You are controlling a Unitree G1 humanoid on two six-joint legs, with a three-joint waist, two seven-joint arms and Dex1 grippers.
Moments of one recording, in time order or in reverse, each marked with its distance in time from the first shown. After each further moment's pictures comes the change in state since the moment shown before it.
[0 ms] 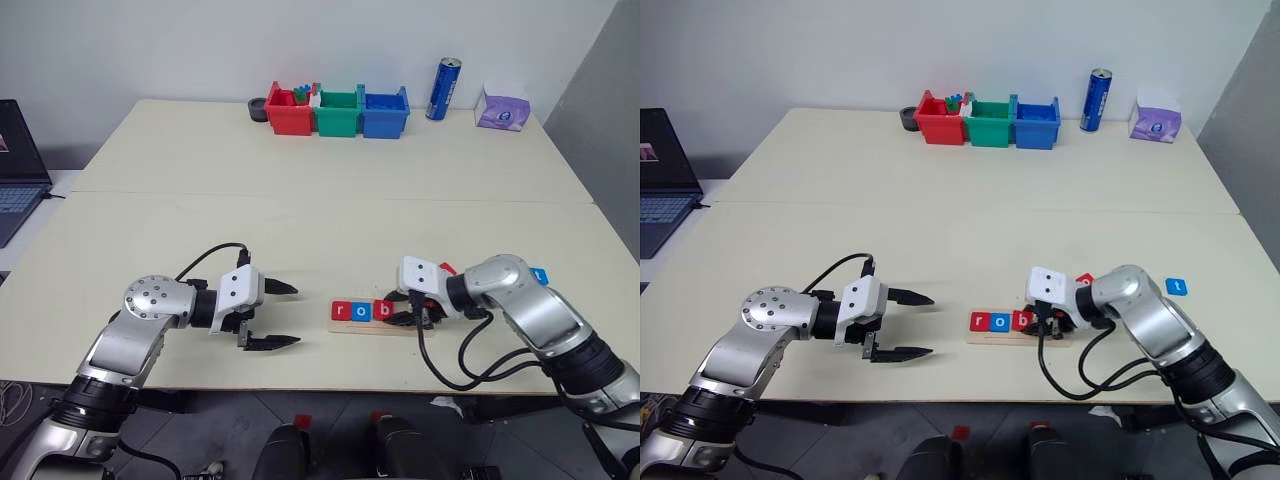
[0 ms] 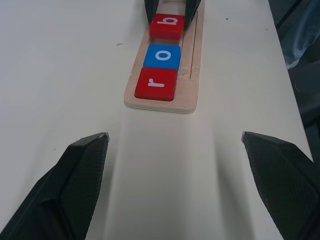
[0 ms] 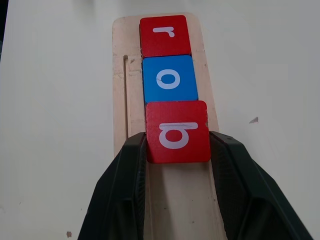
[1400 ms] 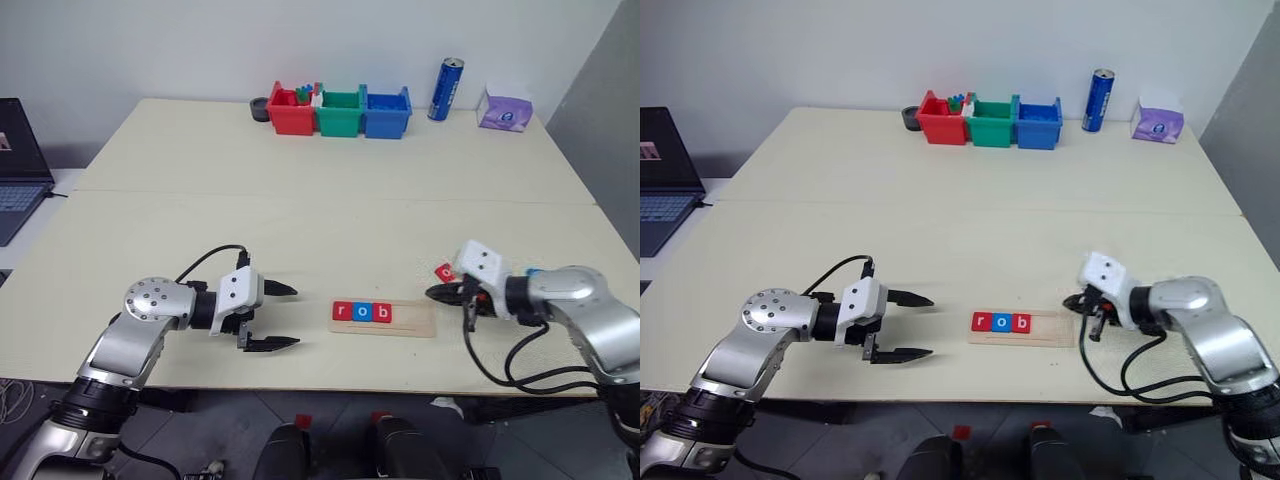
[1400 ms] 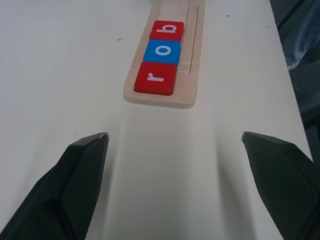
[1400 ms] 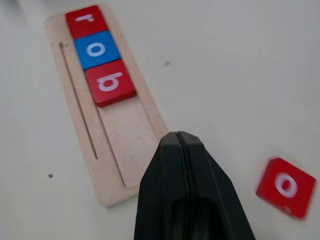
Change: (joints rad) left arm 0.008 -0.006 0.000 0.012 -0.001 -0.011 0.001; right arm 0.269 -0.106 -0.400 -0.186 0.142 0.152 -0.173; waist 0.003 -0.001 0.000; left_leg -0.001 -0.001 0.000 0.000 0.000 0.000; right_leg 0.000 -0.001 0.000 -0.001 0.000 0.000
